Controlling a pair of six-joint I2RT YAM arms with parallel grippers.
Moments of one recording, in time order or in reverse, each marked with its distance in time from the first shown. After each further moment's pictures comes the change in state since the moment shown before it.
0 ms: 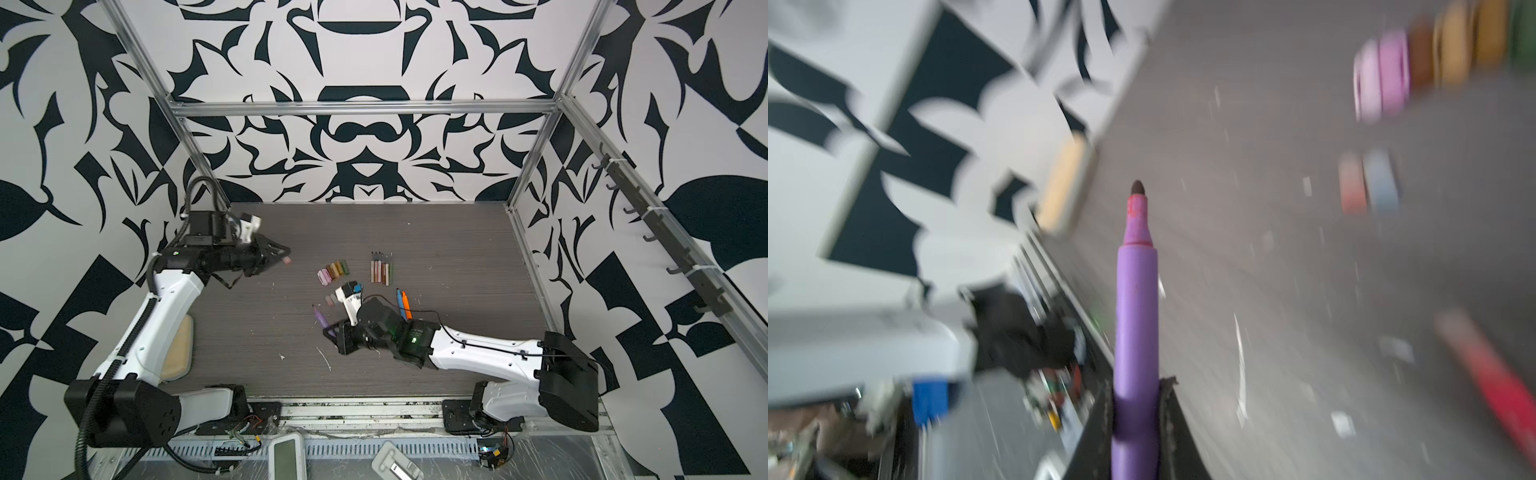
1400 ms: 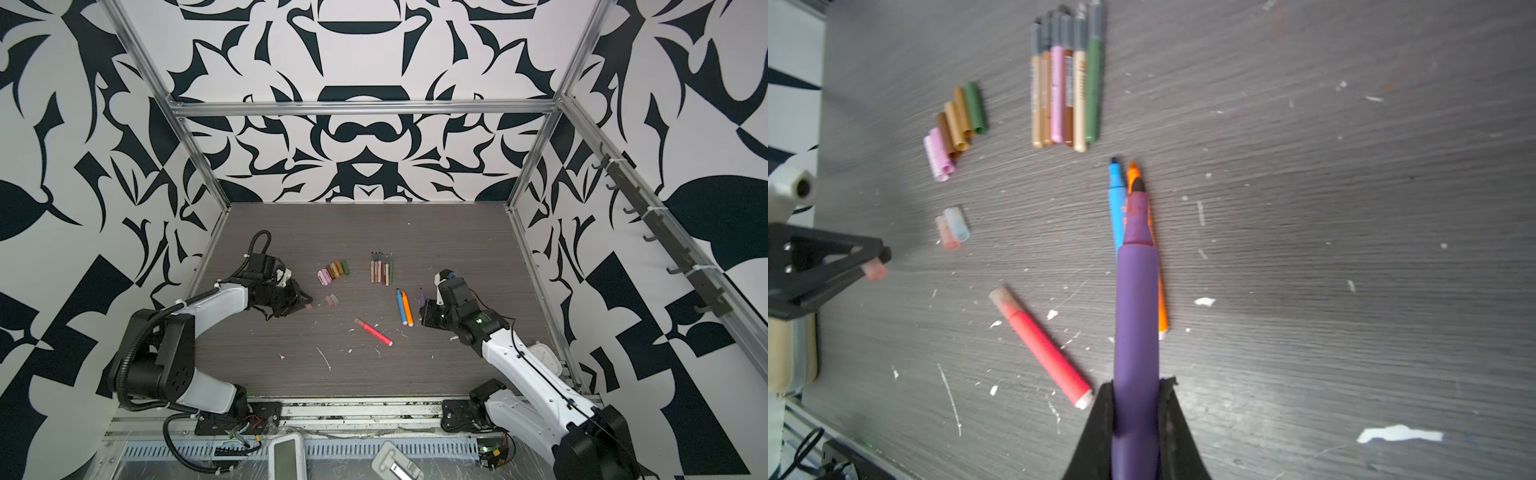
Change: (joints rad) left arm -0.187 0.256 -0.480 0.372 -0.119 -0.105; right arm -0.756 -0.311 -0.166 -0.483 -0.043 -0.201
